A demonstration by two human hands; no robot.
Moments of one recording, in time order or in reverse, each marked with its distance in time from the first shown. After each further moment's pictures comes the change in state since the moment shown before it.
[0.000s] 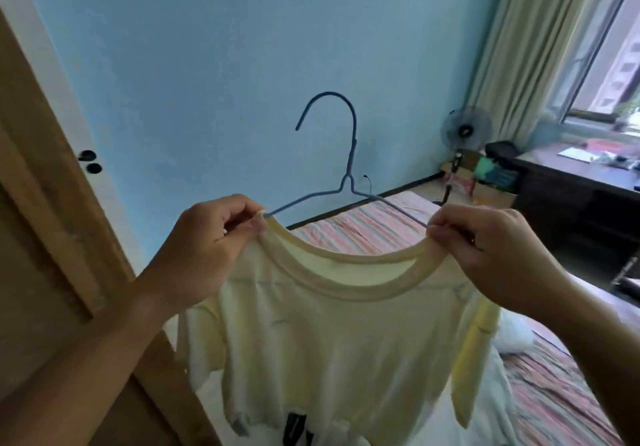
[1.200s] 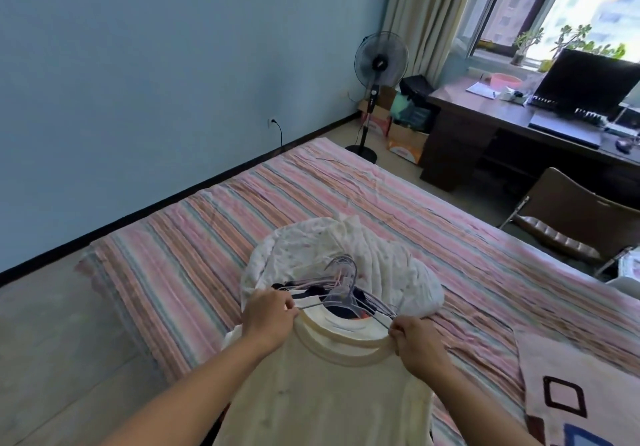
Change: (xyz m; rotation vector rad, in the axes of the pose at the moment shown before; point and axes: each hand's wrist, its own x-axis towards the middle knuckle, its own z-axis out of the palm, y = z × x) left_hand 0.132 -0.175 0.494 0.342 -0.565 -0.397; right_hand -0.058 0.399 0.196 -0.126 -0.418 0.908
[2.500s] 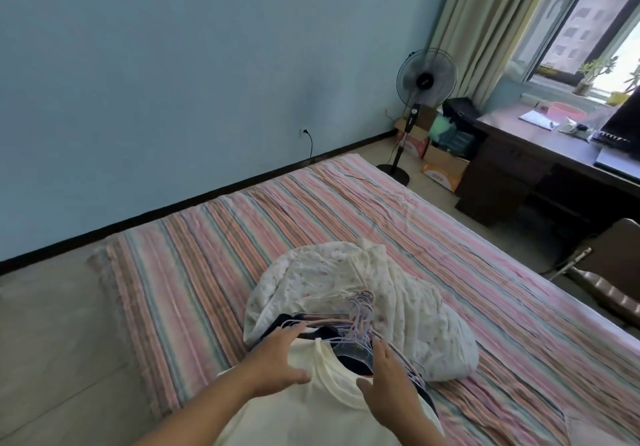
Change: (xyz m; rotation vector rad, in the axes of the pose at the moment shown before) left_hand 0.078 -0.038 0.045 -0.232 -0.379 0.032; right_hand 0.107 -0.034 0.072 -0.109 -0.159 -0.156
